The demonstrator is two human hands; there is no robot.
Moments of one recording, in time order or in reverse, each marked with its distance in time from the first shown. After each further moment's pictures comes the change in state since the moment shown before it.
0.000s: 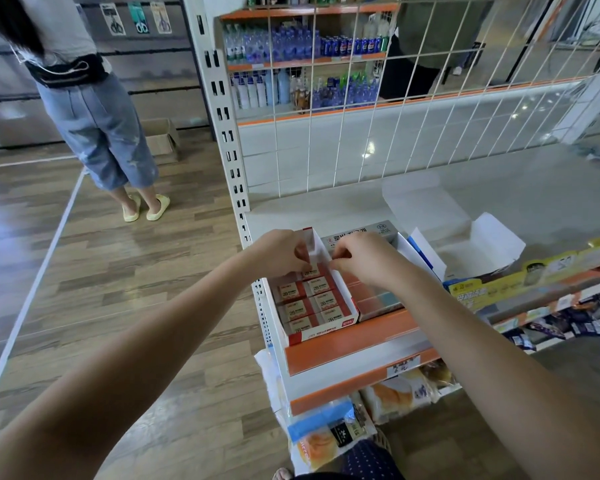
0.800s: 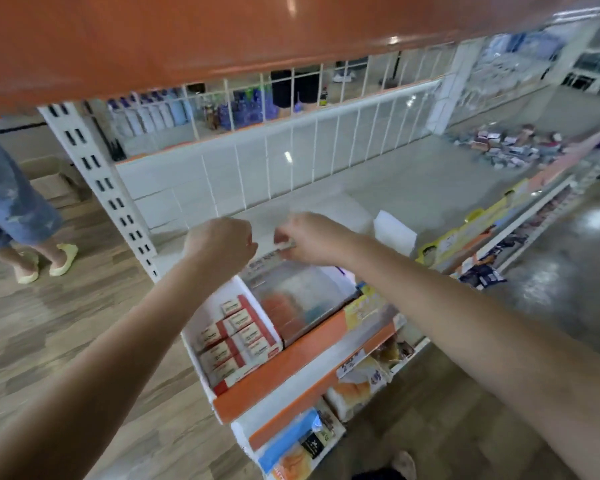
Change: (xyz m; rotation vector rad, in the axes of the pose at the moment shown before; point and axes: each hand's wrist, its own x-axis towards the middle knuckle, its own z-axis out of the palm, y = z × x) left_hand 0.040 0.066 -0.036 0.398 0.216 -0.026; right_hand 0.011 0.046 -0.059 -0.235 0.095 -0.113
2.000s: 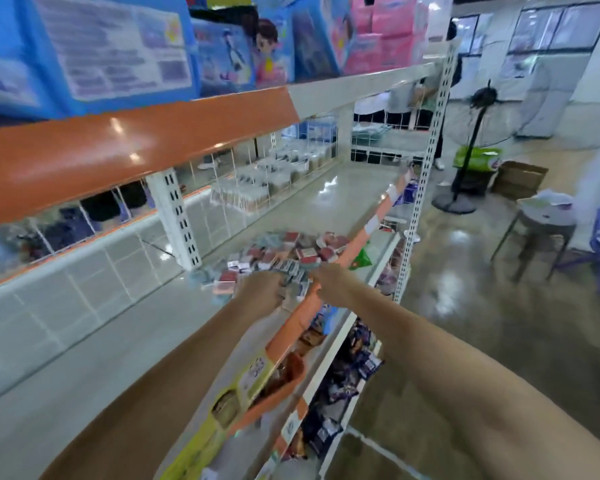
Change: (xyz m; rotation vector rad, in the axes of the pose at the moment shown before) left_hand 0.412 0.627 0.010 -0.046 0.009 0.539; right_hand -0.156 0.692 -0.093 -0.147 0.004 0.660
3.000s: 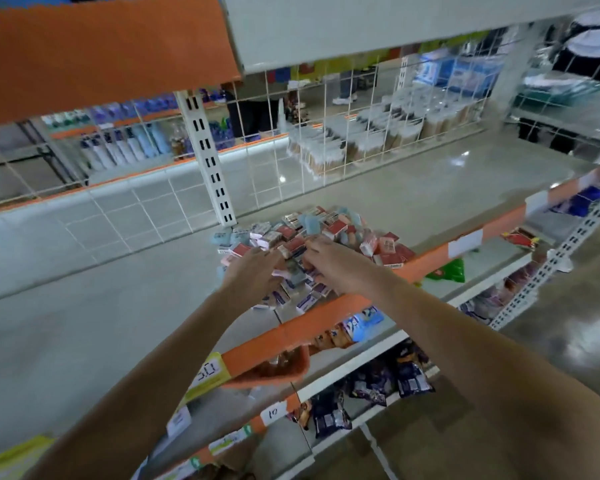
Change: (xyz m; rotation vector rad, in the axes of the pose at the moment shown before) left_hand 0.049 0.003 0.022 0.019 0.054 -0.438; right_hand 0.142 0.049 0.021 -0.016 0.196 -0.863
